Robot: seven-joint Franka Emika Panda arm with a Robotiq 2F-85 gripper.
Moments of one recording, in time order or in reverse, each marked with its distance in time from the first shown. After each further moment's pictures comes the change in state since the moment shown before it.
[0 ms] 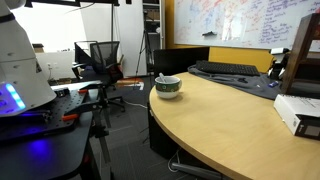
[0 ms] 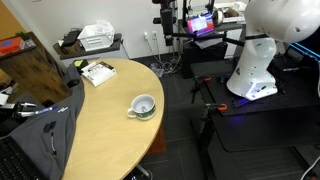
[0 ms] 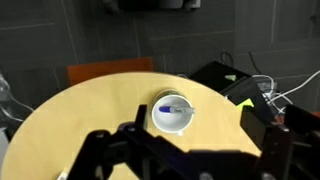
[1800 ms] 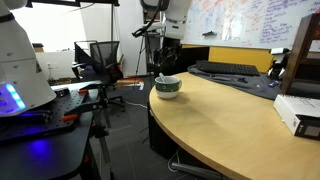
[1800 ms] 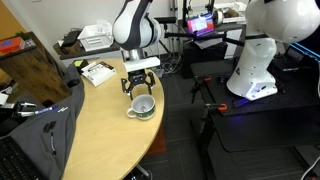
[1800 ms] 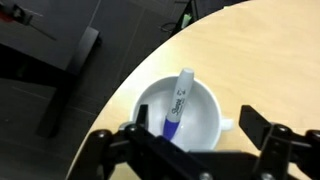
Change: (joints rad) arm -0.033 0.848 -0.046 0.218 0.618 0.500 0.484
